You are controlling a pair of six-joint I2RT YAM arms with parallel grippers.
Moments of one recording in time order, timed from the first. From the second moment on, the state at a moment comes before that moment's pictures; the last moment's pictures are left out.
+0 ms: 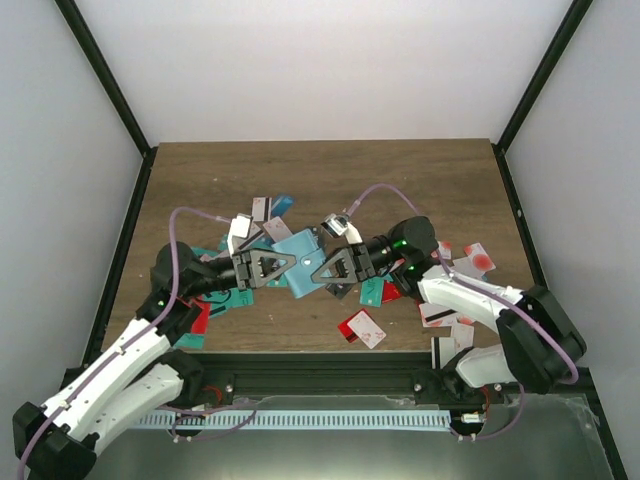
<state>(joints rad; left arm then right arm) -0.57 0.74 0.59 0.28 0.82 -1.09 0.66 1.35 0.71 1.07 -1.34 1.39</state>
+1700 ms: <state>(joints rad) -0.64 1.01 0.73 -0.41 0.46 -0.86 0.82 1.30 1.04 -0.51 -0.40 0.48</state>
